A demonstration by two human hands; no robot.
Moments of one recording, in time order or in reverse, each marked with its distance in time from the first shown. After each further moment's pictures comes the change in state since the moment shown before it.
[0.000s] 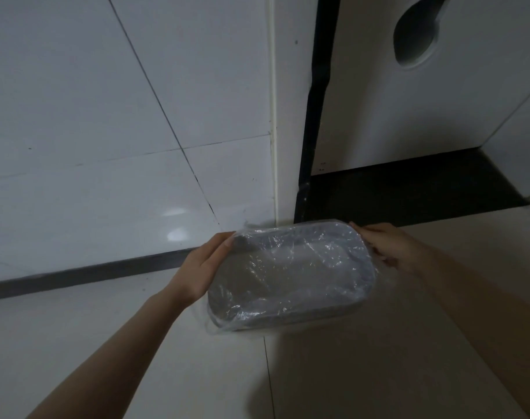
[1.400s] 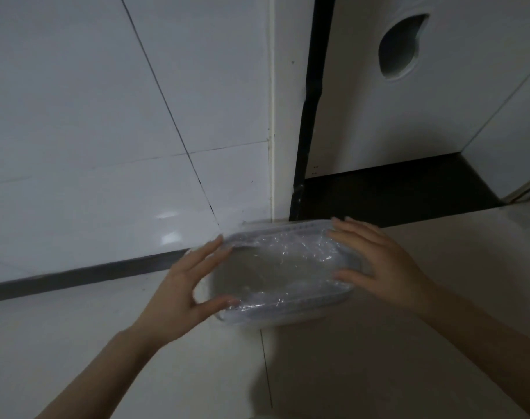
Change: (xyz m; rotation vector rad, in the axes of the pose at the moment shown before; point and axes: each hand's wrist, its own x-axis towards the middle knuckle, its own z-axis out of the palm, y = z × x) left_hand -0.068 0.019 -0.022 0.408 0.046 0.396; right_hand -0.097 -0.005 0.019 -0.665 0.179 -0.862
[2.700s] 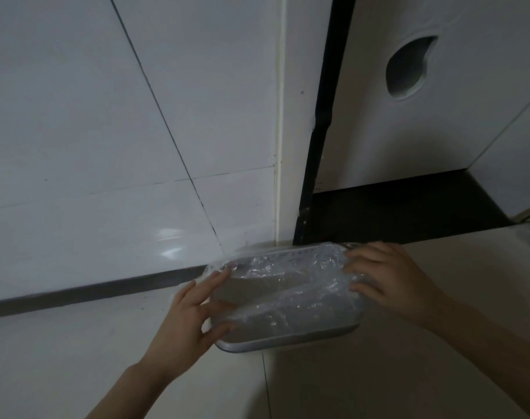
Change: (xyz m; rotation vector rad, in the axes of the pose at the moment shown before) left_hand 0.004 -0.024 0.021 0.075 0.004 0.031; right_hand 0.024 0.023 -0.009 -0.281 -0.093 -0.034
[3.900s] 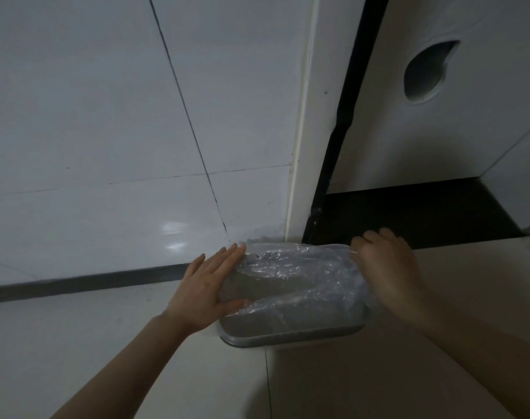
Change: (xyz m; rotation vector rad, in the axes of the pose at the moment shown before) left_hand 0.035 -0.021 0.004 0.164 -0.135 -0.102; right_hand 0.043 -0.019 0.015 -0.409 -0.087 0.315
